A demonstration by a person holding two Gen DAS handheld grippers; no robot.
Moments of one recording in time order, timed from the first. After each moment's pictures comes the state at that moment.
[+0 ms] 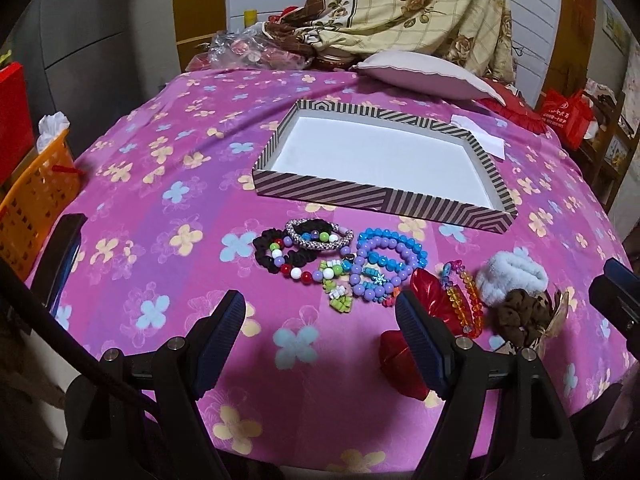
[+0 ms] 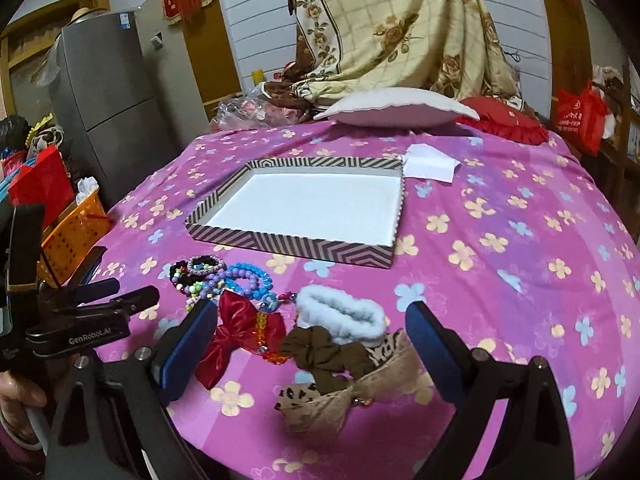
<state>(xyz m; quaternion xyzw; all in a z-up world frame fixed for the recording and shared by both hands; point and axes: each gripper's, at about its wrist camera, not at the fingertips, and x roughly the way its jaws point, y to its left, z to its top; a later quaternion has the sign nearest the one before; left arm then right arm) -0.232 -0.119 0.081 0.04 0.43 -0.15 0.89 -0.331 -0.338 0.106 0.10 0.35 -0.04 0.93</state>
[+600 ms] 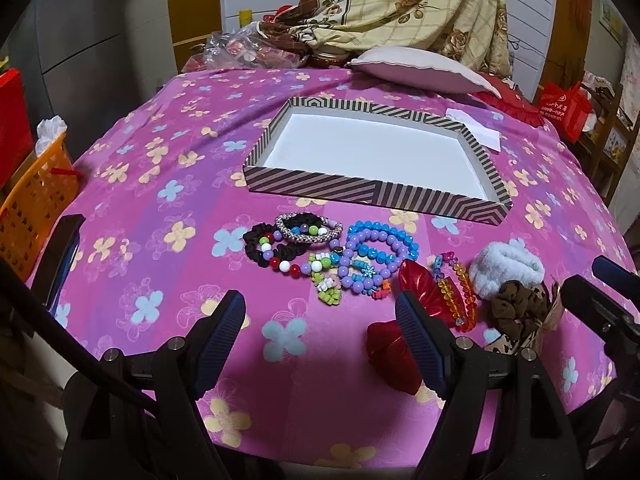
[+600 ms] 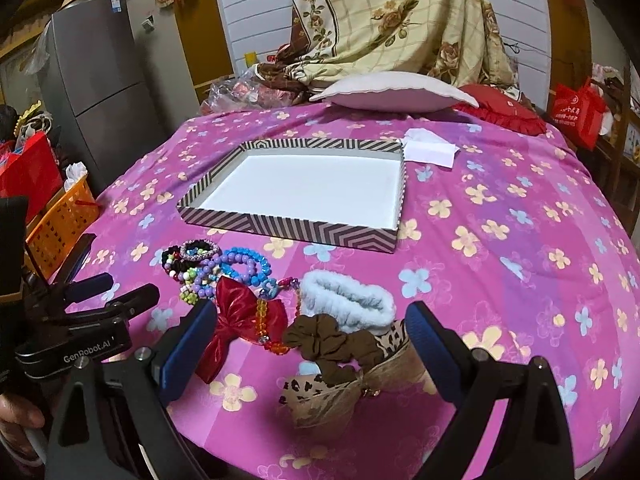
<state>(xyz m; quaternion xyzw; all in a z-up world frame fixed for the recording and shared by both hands) -0.240 -0.126 0.081 0.05 0.43 -0.16 0.89 -0.323 -0.327 0.095 0.08 0.38 -0.05 0.92</state>
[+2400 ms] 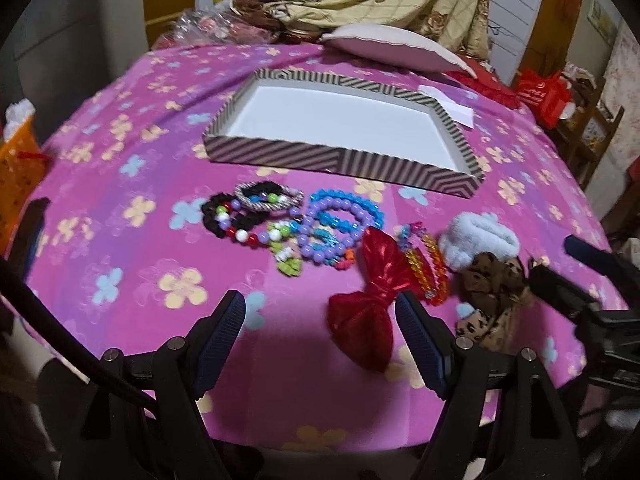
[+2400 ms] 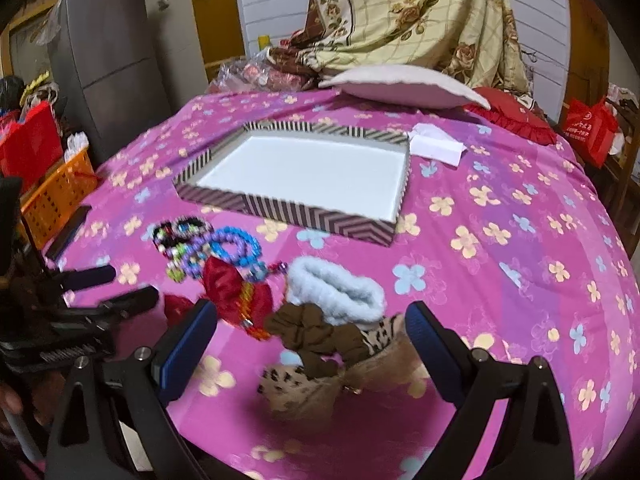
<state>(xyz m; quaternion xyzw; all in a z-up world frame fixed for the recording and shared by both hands) -0.244 -0.133 0.065 0.04 0.47 -0.22 0.86 -0.317 -0.339 0.075 0.04 0.42 -0.03 0.91</state>
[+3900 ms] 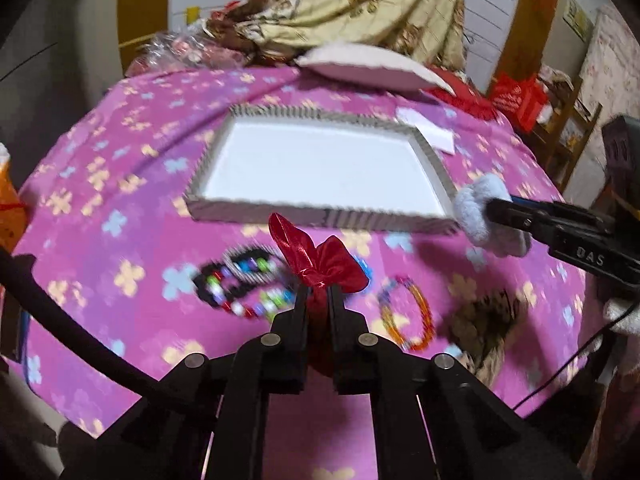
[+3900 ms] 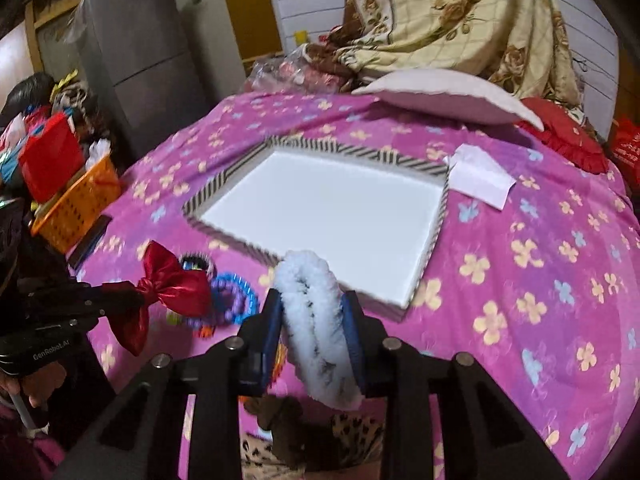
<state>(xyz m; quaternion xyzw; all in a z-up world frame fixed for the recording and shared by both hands) -0.197 -0.140 0.098 0.04 0.43 -0.25 0.86 -0.230 -0.380 0.106 0.06 0.40 0.06 0.91</state>
